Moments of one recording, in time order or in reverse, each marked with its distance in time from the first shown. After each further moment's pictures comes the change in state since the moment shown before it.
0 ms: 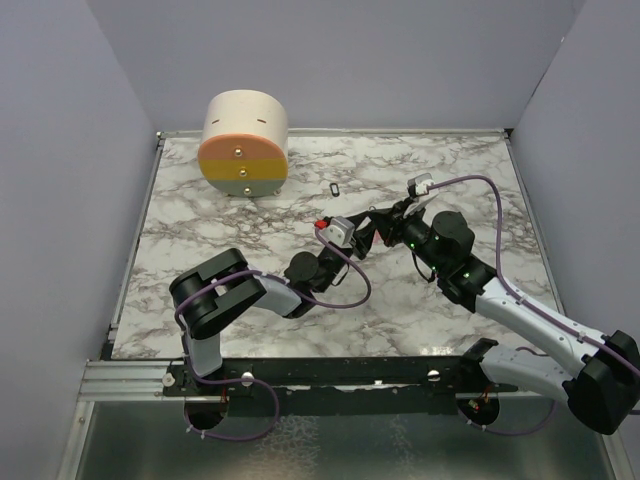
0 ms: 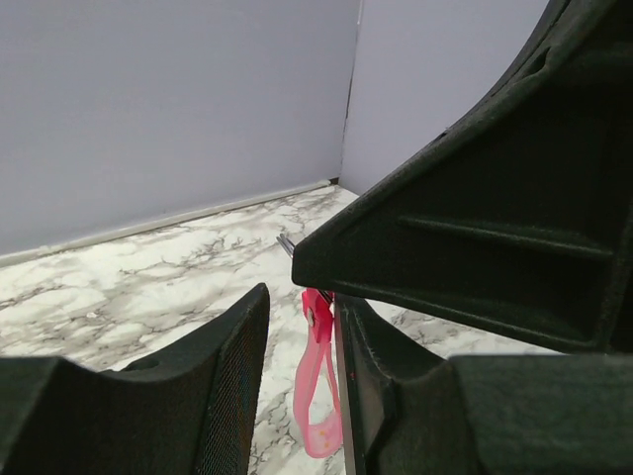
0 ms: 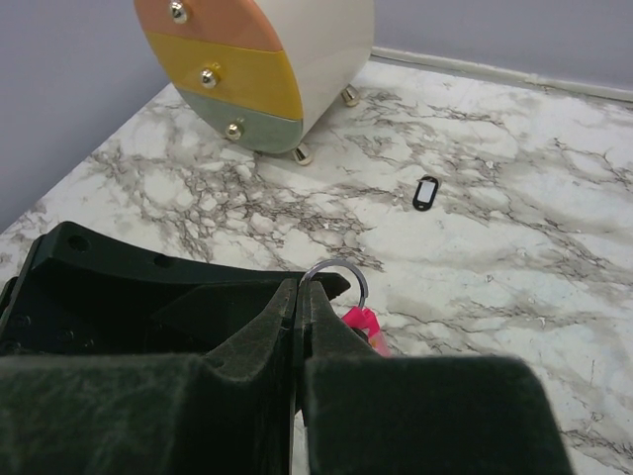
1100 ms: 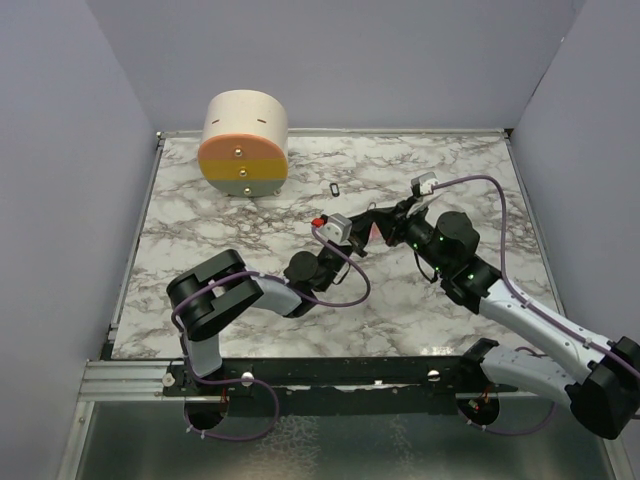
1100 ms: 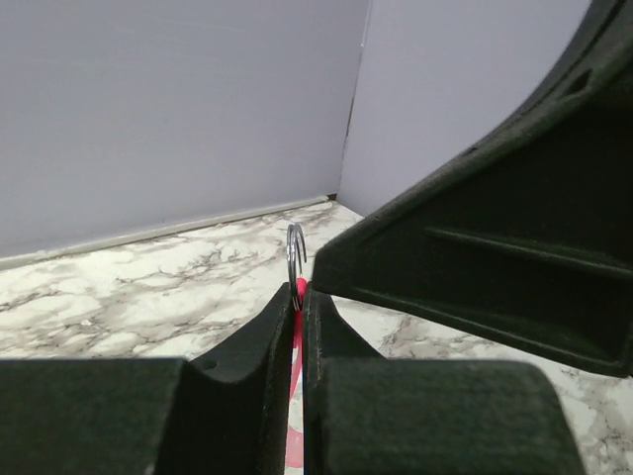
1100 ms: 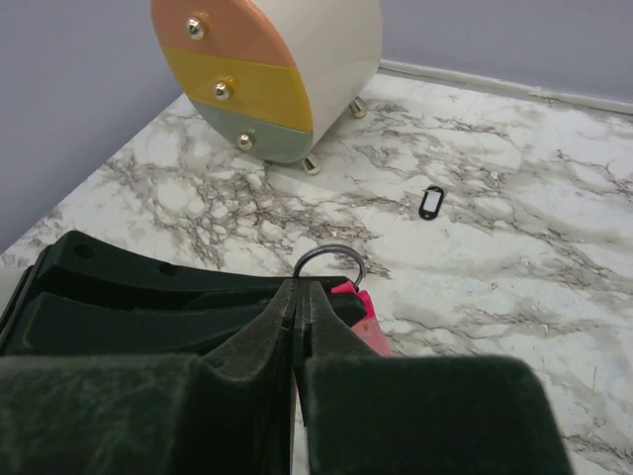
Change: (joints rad) left arm -0.006 -0.015 0.014 0.000 -0.025 -0.030; right arm 0.000 -0.027 0.013 -0.017 0.003 0.006
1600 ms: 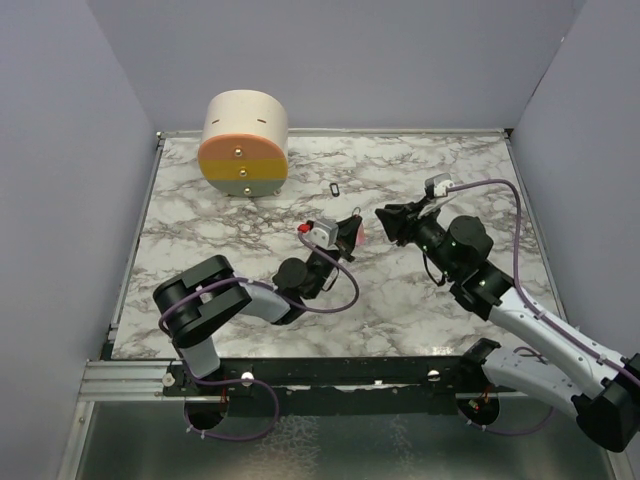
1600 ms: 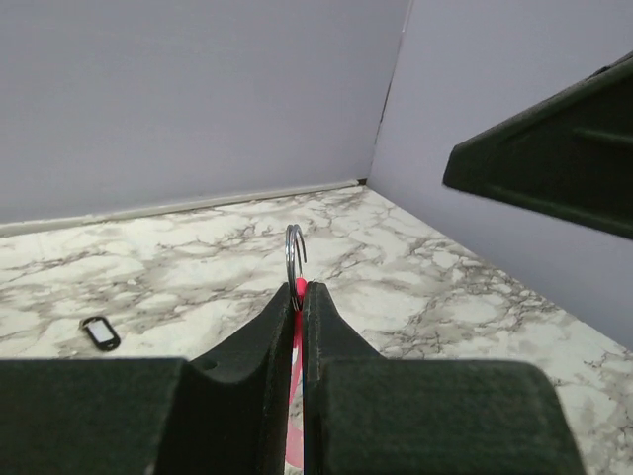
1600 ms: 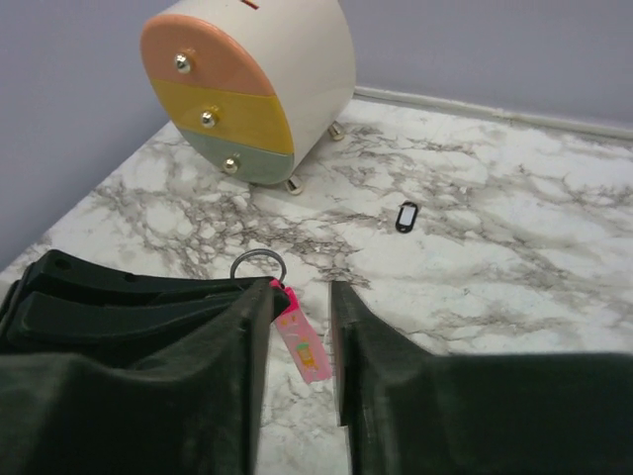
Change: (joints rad) left arm 0.000 -0.067 -0.089 0.000 -0.076 -0.010; right arm 0.000 -0.085 0.001 -0.052 0.047 0.000
